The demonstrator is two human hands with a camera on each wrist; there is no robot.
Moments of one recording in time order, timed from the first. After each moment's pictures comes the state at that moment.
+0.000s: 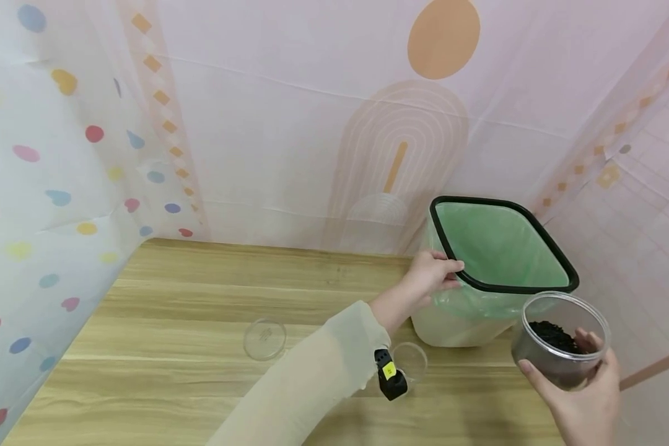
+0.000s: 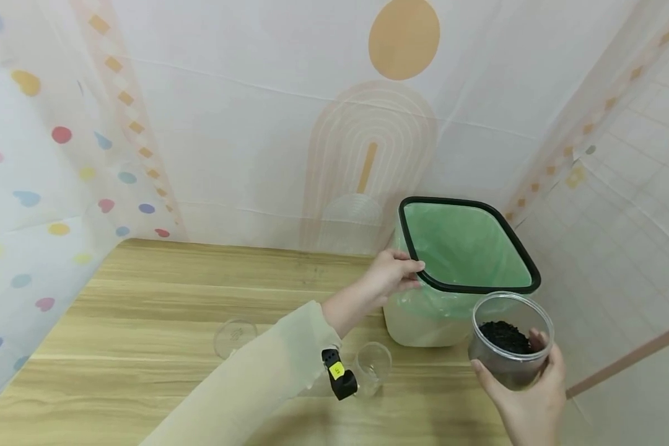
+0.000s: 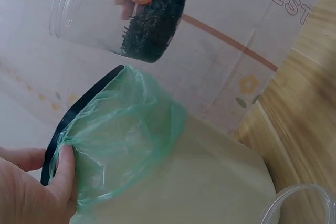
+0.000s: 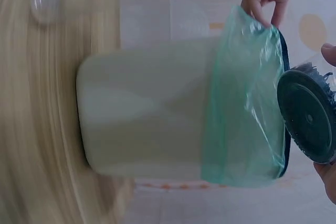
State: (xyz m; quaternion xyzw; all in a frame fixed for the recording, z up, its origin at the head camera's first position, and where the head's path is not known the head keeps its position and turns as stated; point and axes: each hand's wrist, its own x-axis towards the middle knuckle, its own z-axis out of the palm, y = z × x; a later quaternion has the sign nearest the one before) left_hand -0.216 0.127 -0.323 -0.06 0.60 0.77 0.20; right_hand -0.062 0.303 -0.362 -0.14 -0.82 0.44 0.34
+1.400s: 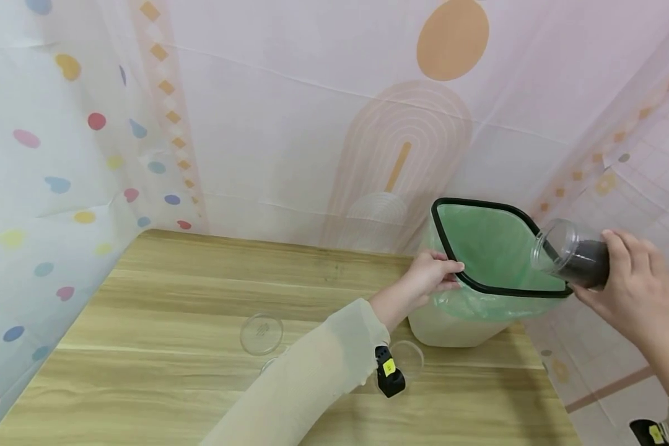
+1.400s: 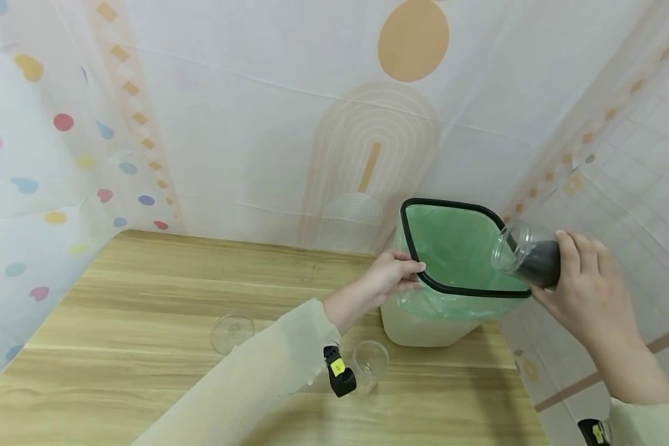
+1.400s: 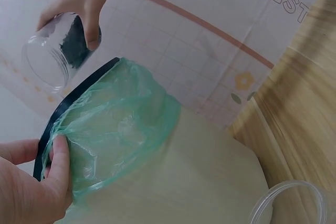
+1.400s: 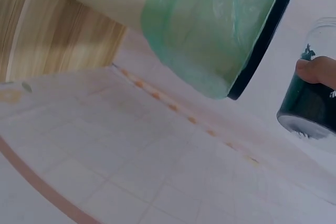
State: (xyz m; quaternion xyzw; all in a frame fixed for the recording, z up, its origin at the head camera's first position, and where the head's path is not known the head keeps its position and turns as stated) left_hand -0.224 0.134 -0.327 -0.03 0.53 0.82 0.21; right_hand -0.176 0.398 -0.265 0.29 -0.84 -0.03 0.45
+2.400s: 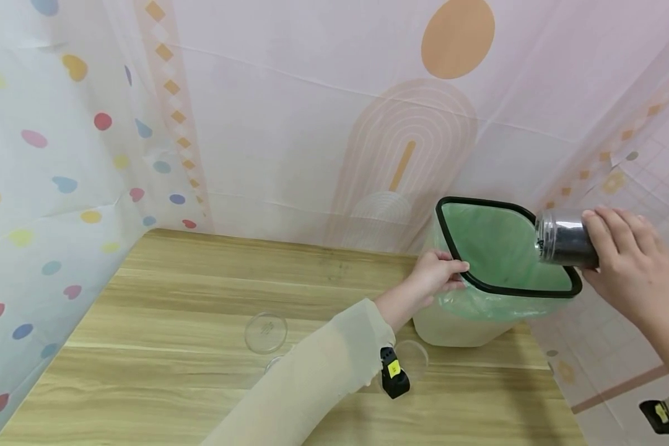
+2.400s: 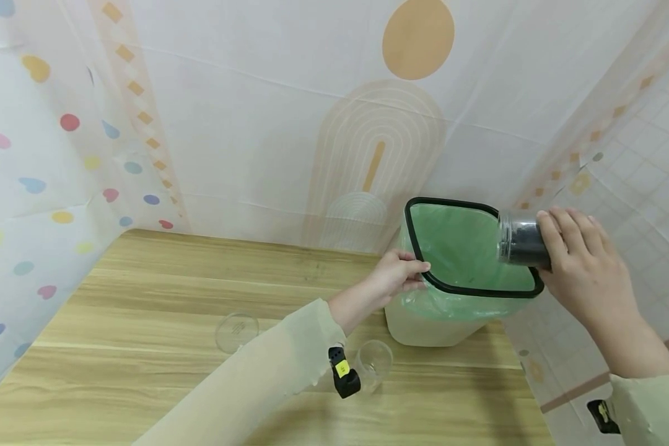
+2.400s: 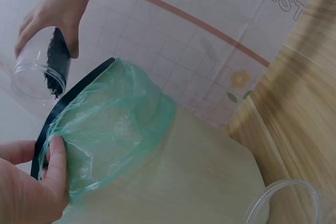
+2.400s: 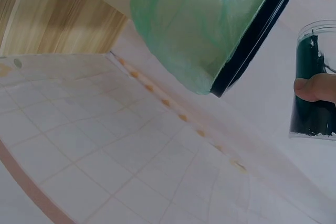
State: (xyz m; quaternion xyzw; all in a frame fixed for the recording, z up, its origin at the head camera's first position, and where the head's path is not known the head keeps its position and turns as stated) left_hand -0.222 0.140 -0.328 -0.02 0.53 0.82 0.19; right_hand -0.184 0.391 -0.235 0.35 -0.84 -0.11 0.39
